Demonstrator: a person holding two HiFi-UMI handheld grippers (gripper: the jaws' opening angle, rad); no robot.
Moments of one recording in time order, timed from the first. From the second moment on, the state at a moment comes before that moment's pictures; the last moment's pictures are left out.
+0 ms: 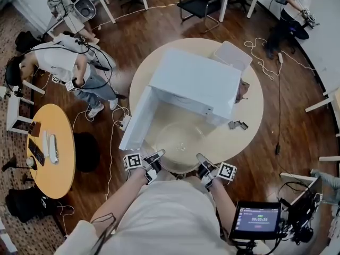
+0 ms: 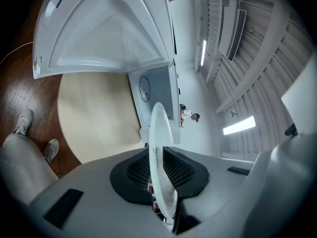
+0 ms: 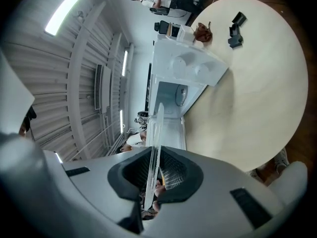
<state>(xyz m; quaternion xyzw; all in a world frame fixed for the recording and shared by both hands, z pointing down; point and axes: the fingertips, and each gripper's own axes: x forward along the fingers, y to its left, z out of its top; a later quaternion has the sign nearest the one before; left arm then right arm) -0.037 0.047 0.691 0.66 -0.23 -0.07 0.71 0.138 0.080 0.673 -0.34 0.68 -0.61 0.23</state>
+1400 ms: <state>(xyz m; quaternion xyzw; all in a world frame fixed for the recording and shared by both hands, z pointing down) -0.039 0.044 0.779 0.63 -0.28 -0.02 0.73 0.142 0.080 0.770 -0.37 0.60 -0.69 0.17</state>
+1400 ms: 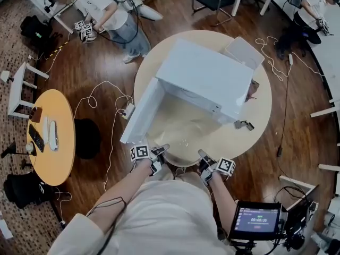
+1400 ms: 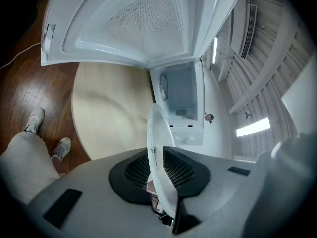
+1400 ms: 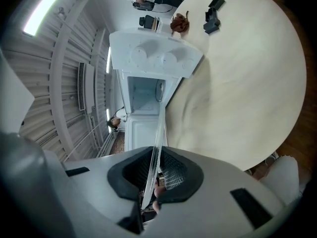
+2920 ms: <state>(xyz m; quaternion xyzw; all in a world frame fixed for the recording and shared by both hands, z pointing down) -0.039 0.018 0.815 0.60 -0.31 0.01 0.74 0.141 0.059 0.808 -0.39 0.53 -0.73 0.18</state>
